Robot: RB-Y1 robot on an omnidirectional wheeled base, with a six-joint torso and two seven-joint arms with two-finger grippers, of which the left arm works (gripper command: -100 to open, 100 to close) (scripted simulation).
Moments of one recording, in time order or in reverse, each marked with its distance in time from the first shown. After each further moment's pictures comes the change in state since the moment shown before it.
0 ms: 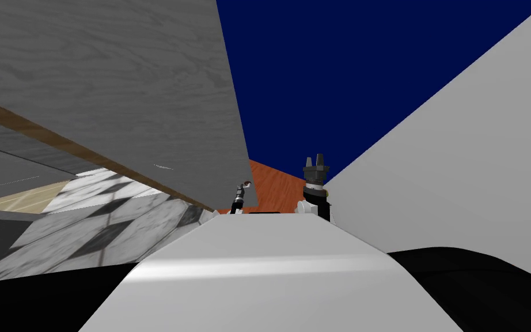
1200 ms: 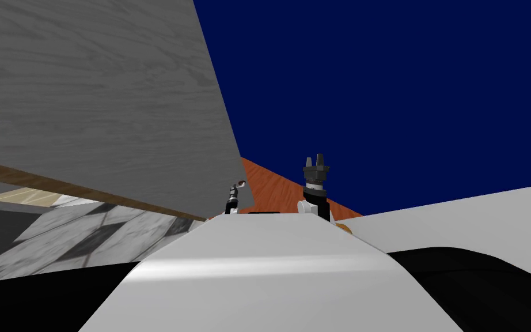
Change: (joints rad) arm -0.018 0.025 0.128 0.023 0.060 -0.006 -0.036
